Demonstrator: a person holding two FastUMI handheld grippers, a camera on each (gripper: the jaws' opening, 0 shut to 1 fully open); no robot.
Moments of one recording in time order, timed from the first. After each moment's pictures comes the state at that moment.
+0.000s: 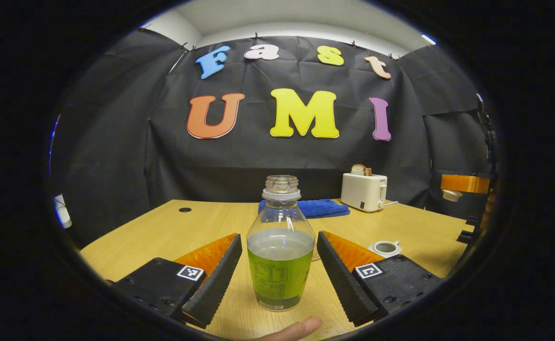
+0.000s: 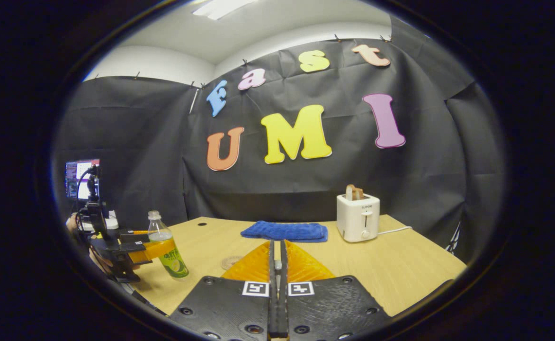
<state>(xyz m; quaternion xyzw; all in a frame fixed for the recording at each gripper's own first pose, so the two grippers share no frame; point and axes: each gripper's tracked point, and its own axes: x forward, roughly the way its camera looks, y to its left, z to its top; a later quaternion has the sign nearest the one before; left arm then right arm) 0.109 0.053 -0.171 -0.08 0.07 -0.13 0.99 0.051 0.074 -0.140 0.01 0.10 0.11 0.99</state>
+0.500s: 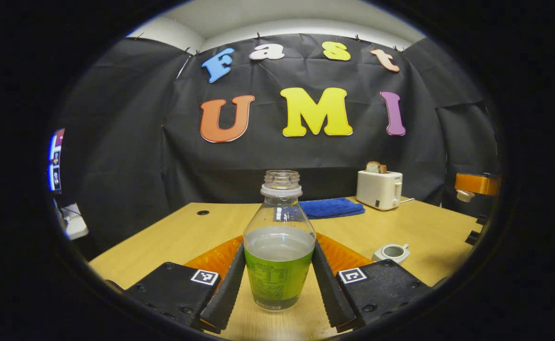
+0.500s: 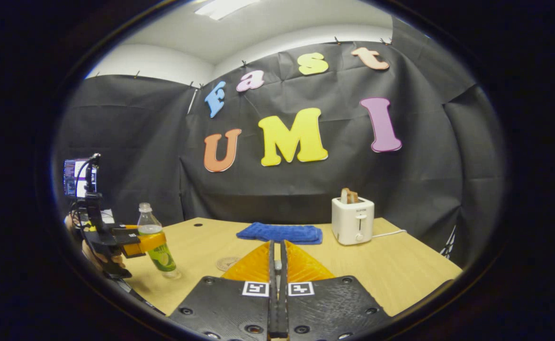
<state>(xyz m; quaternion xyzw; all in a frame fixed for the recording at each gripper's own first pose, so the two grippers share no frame) 0.099 0.069 -0.145 0.01 0.08 -0.04 1.00 0.051 0.060 -0.135 0.00 0.10 0.09 0.99</state>
